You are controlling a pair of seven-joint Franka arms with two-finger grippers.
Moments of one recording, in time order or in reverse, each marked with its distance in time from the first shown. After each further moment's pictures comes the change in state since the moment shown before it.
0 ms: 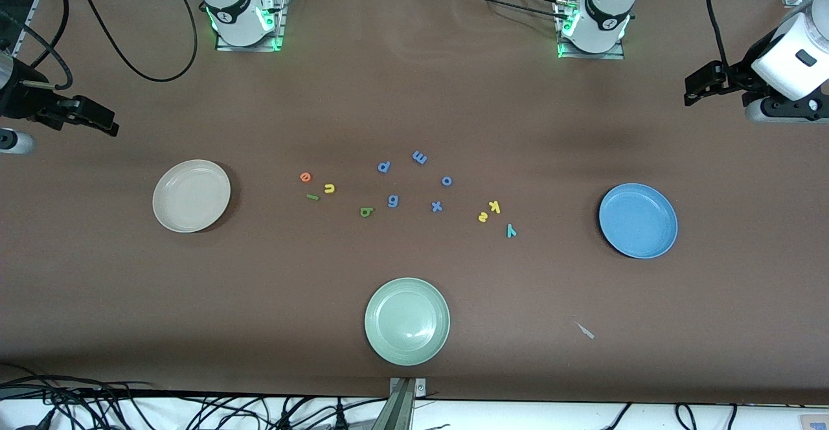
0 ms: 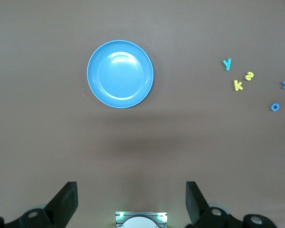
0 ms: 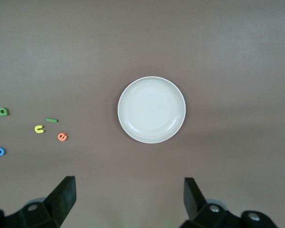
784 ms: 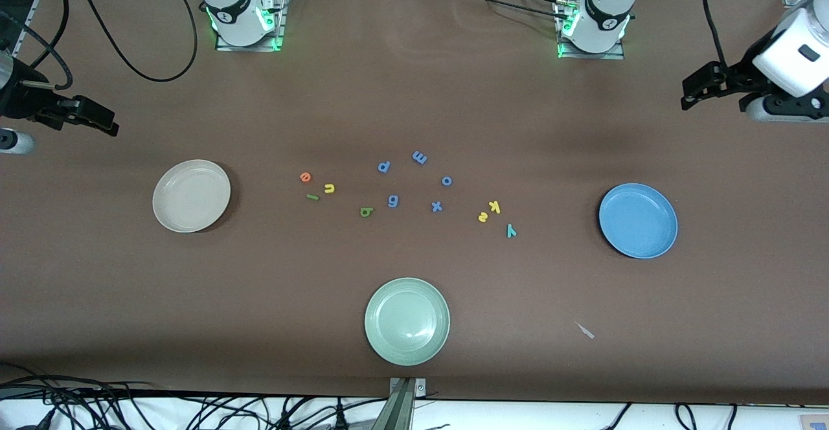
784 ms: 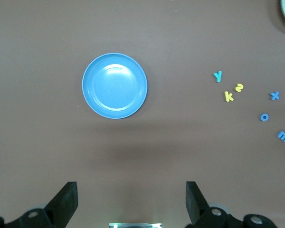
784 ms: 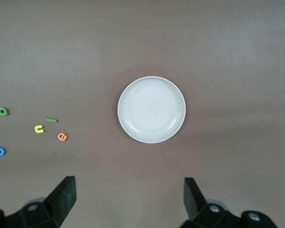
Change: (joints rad) left arm 0.059 -0.006 -0.028 -0.014 -0.031 0.057 0.000; right arm 0.000 0.000 0.000 0.000 0.000 -0.001 0.000
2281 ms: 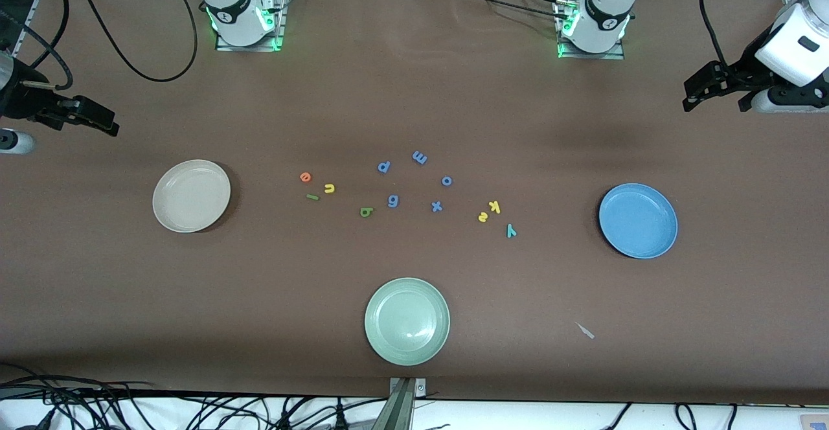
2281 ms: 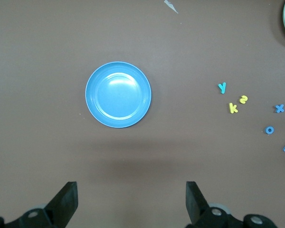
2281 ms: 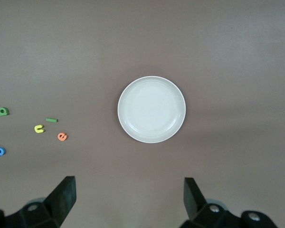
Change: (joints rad) left arm 0.009 -0.112 -0.006 -0.170 -0.004 0.146 0.000; right arm 0.000 0.000 0.000 0.000 0.000 -0.001 0.000
